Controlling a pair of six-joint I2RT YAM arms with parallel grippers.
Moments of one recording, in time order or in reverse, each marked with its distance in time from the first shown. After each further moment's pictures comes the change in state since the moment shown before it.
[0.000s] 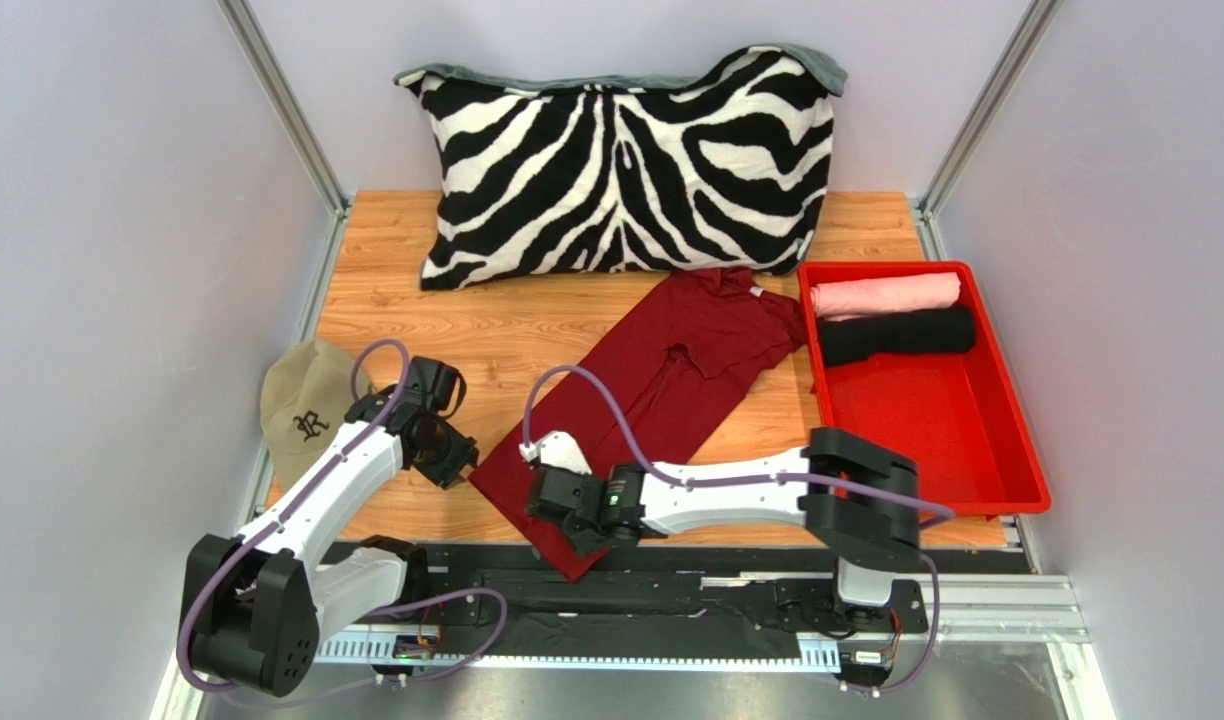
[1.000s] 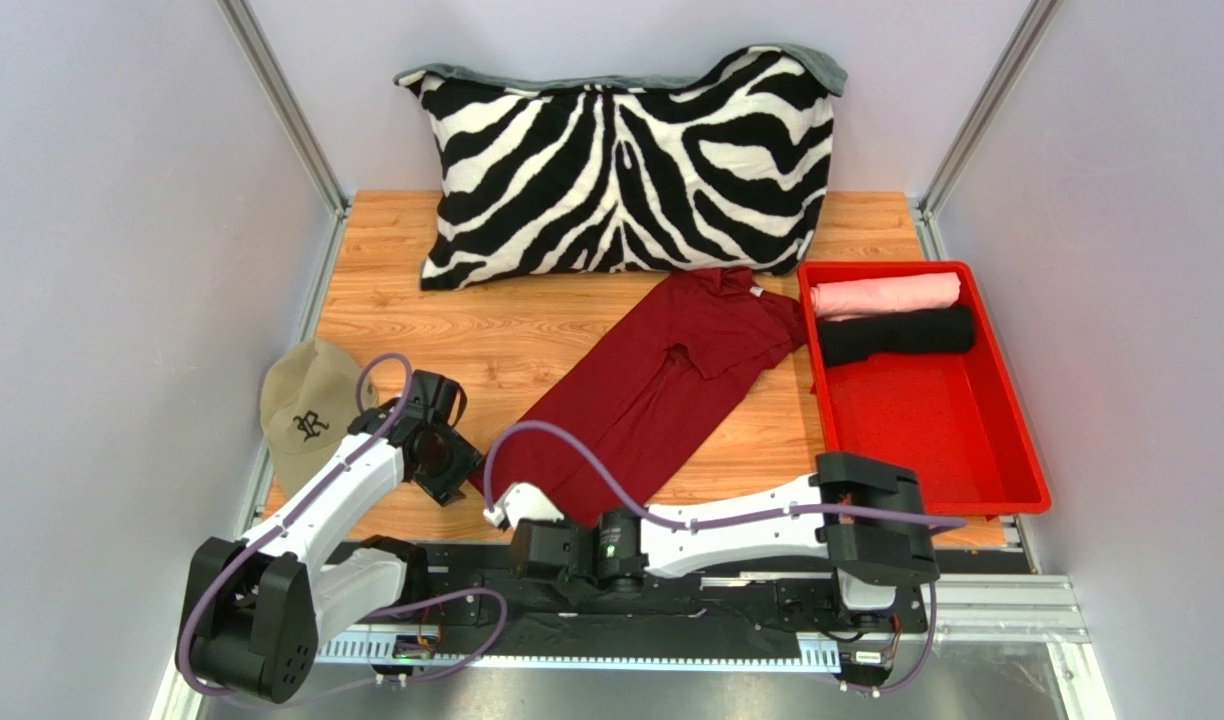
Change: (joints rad) left arm 0.000 -0.020 -0.085 0.061 0.040 0.019; right arm 0.167 -0.010 0.041 0.002 -0.010 -0.129
